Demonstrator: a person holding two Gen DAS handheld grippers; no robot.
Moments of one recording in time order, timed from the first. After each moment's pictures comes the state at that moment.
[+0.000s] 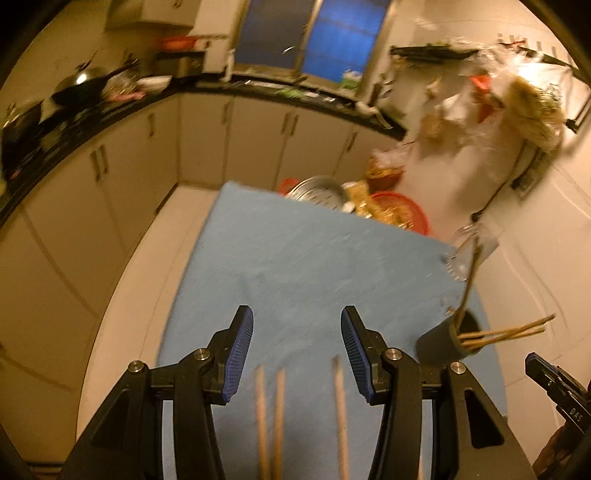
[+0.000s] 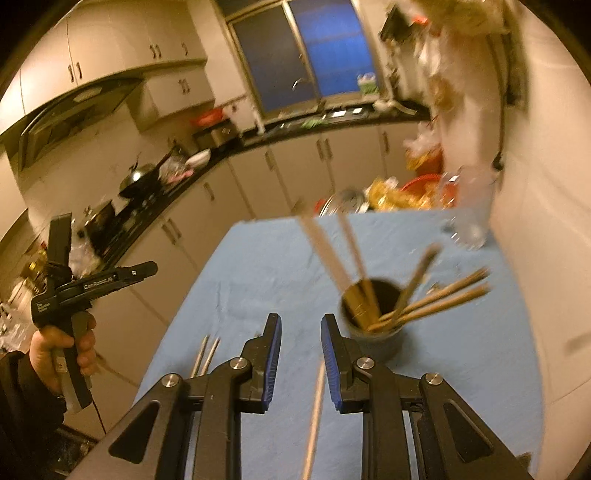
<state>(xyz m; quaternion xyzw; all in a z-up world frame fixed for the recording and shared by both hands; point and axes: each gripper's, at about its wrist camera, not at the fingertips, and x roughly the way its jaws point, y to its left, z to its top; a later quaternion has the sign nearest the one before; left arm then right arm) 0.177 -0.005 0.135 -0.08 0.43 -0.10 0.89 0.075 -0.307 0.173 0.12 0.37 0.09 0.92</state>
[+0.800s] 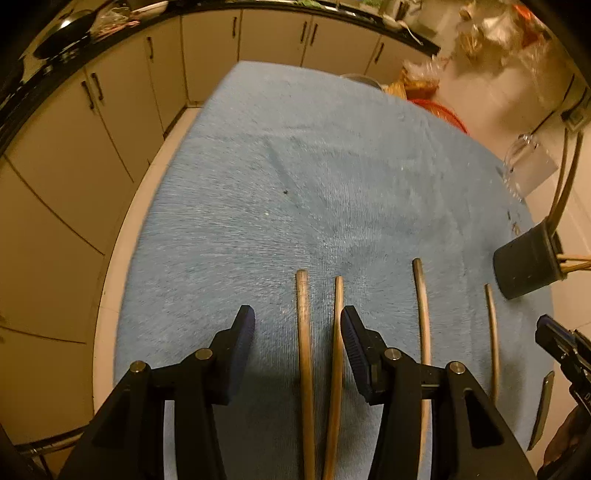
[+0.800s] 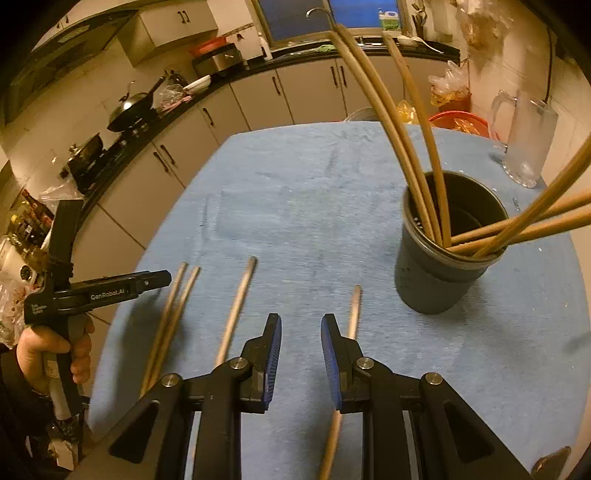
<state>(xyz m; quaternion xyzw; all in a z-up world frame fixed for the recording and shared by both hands) 0.204 -0.015 0.002 -0.03 0.57 -0.09 0.82 0.125 -0.260 0.060 0.09 0.48 0.10 0.87</state>
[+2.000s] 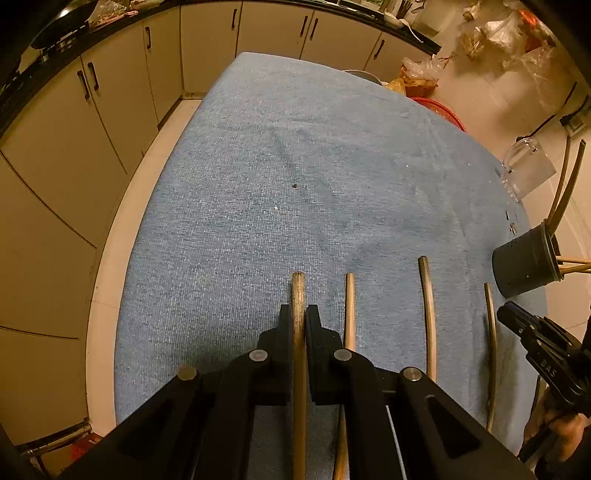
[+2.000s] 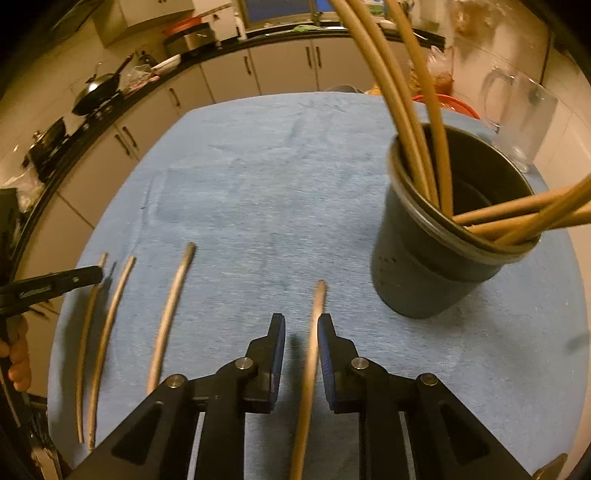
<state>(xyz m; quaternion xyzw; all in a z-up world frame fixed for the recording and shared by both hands) 0.199 0.009 0.001 -0.05 0.57 -0.10 0.81 0.153 -0.264 0.011 0.06 0.51 0.05 0.86</state>
